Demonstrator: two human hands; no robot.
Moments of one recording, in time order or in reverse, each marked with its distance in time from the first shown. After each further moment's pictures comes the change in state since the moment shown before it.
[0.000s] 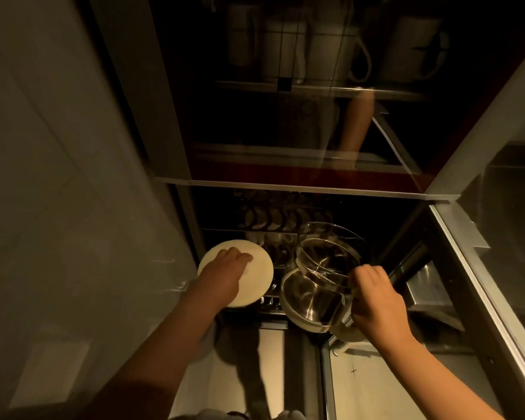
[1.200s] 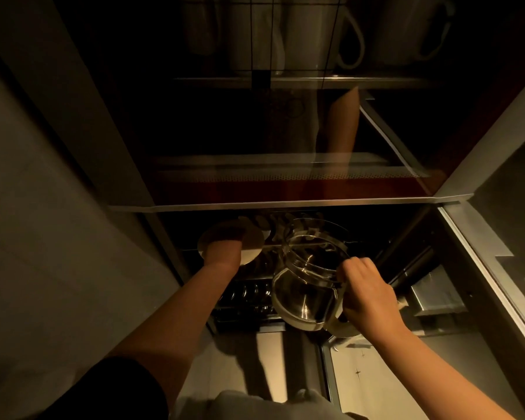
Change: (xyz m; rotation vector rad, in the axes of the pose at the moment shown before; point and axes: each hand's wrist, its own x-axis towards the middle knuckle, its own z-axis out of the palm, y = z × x) left_hand 0.140 0.003 0.001 -0.074 -0.071 -0.150; right_hand 0.051 0.013 0.027 -0.011 -0.004 0.042
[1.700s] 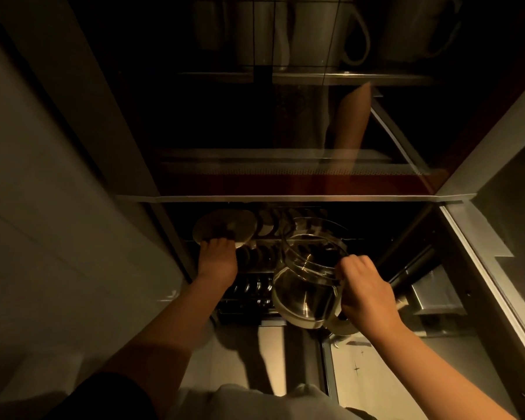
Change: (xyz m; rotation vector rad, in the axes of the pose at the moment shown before) left_hand -0.025 -0.027 0.027 0.321 0.140 0.019; right_hand -0.004 0.002 0.001 -0.033 -0.058 -0.007
